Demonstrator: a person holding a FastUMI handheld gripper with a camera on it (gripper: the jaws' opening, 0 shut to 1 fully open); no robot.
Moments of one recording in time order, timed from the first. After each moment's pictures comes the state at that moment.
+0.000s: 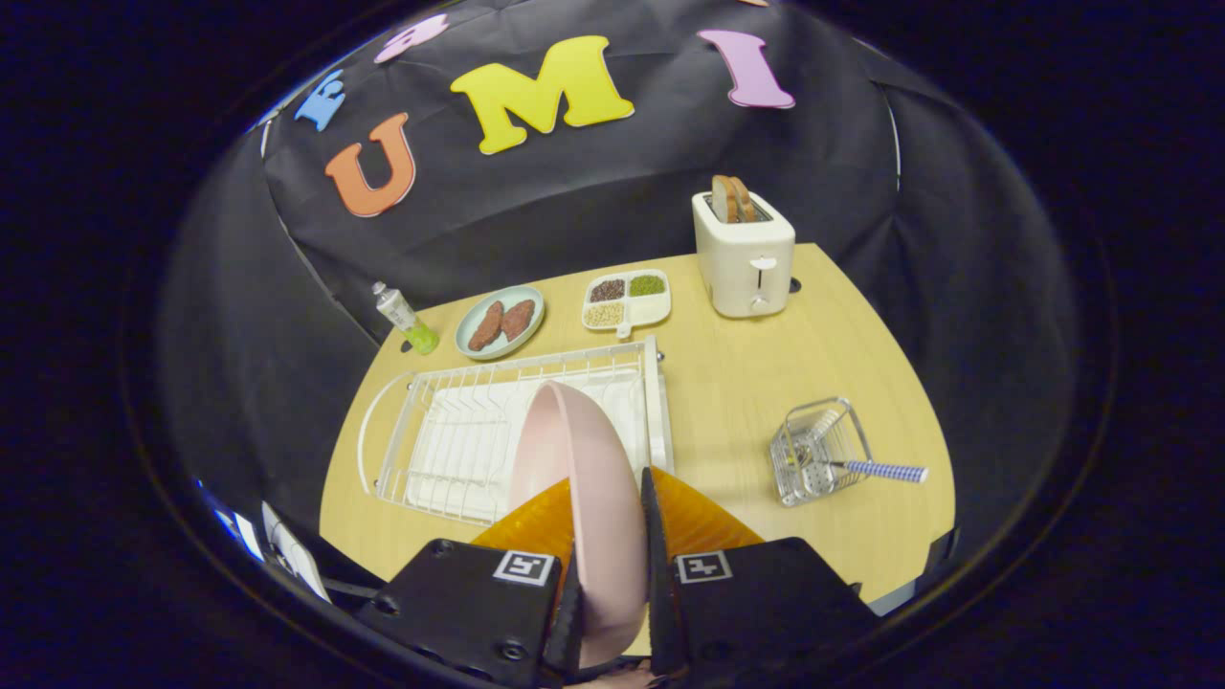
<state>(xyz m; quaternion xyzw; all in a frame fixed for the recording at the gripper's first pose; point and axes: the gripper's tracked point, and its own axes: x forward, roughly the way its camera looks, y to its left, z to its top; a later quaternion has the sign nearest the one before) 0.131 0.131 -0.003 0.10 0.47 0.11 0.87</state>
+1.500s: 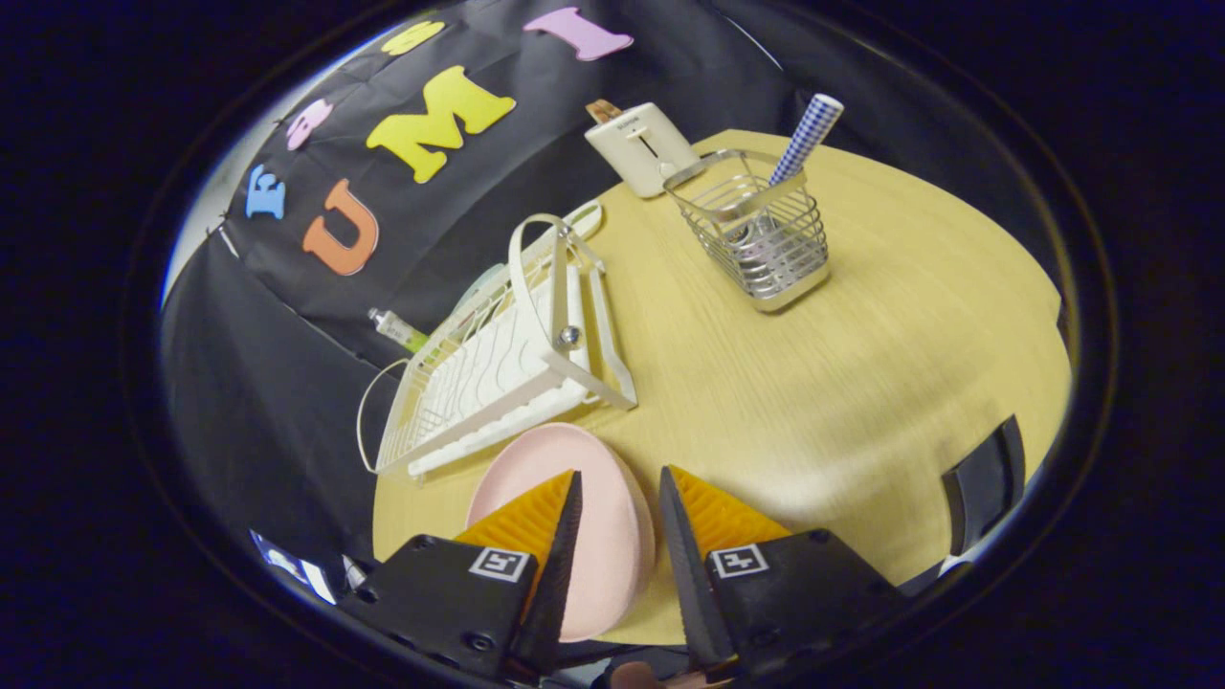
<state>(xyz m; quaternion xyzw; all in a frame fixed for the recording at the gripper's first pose) 0.046 0.098 -0.148 0.26 0.43 0.12 0.86</state>
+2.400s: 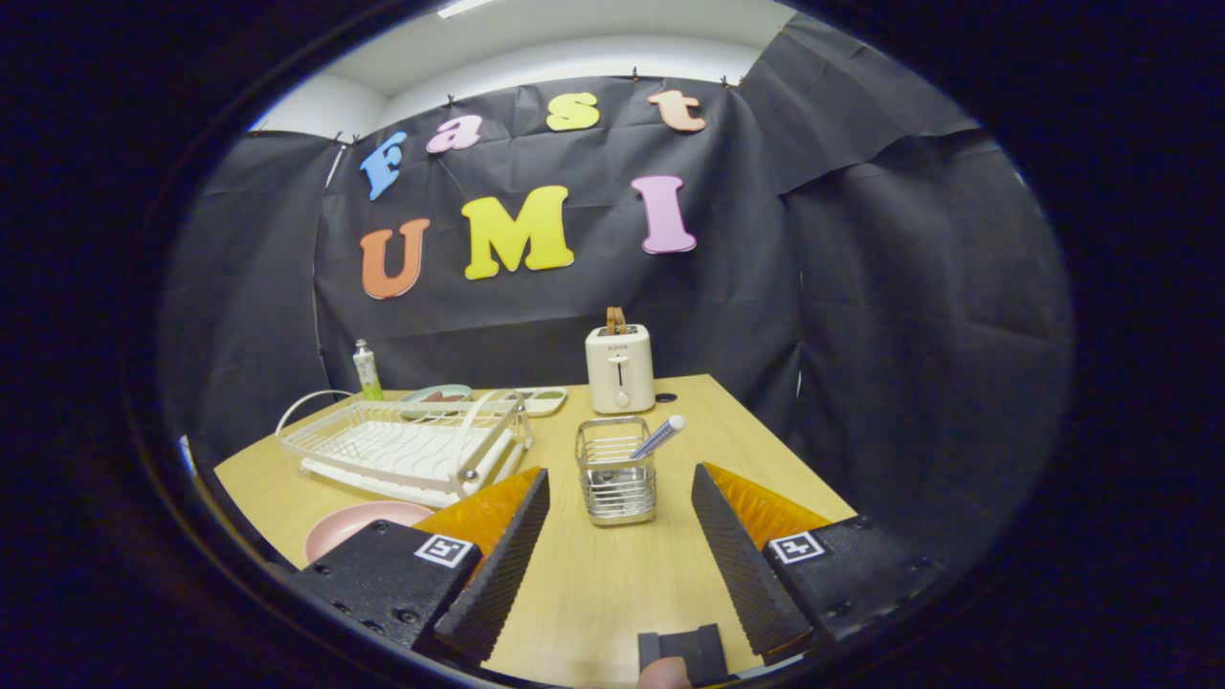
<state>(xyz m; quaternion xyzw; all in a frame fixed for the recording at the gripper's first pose) 0.078 -0.065 -0.073 0.03 0.13 0.04 0.99</state>
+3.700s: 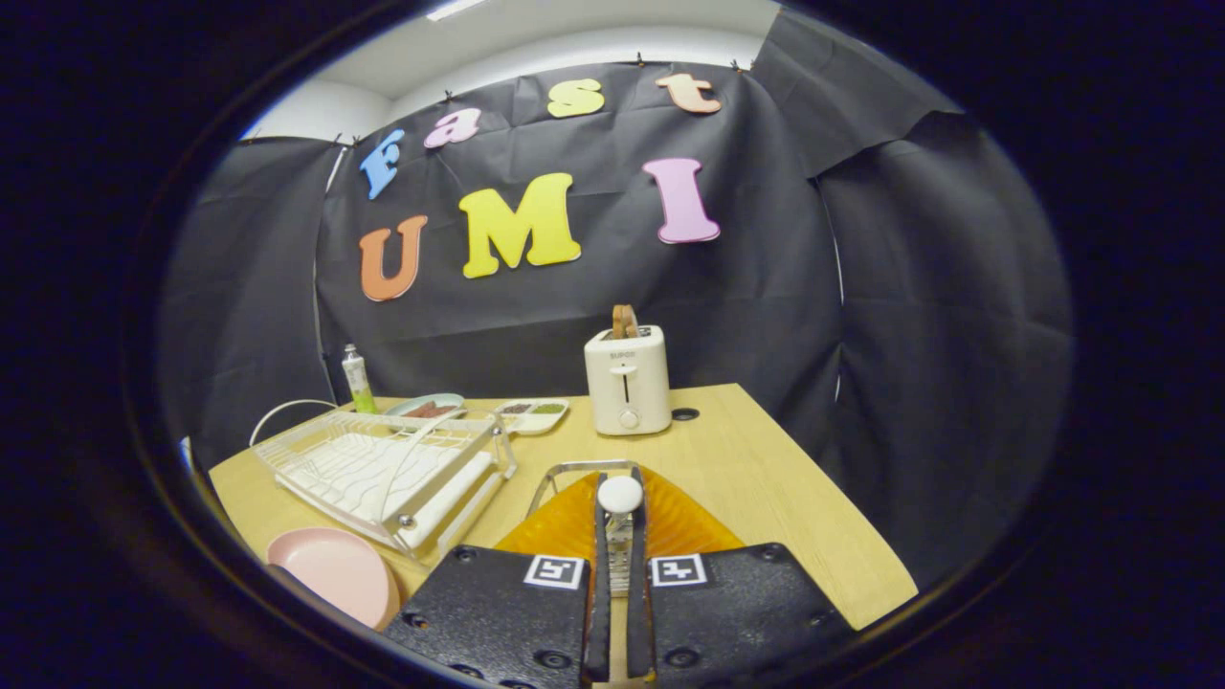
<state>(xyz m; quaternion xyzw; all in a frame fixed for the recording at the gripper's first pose) 0.181 -0.058 -0.075 0.05 0.15 0.10 0.98</state>
